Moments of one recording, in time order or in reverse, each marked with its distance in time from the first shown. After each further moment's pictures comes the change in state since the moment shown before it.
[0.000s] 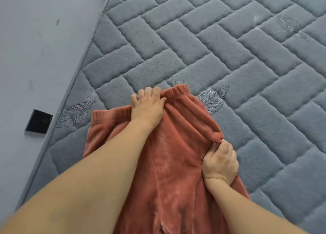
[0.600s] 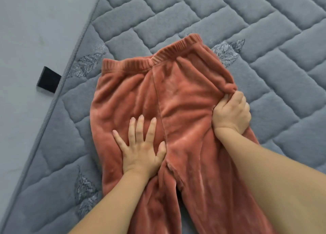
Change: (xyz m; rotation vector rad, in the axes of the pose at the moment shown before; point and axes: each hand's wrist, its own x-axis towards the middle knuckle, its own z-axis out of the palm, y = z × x) left_hand -0.260 -0.035 0.082 0.029 -0.055 -0.059; right_hand -0.001 0.012 0.009 -0.057 0.059 -0.030
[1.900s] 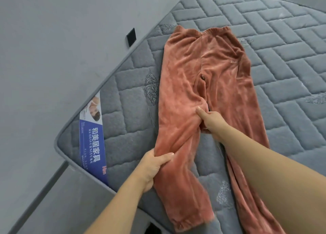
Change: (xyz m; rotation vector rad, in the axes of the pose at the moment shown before) left_hand -0.450 -0.008 -0.054 -1.861 -0.449 -0.647; right_hand -0.320 0.063 -0.247 0.574 -1.049 0.116
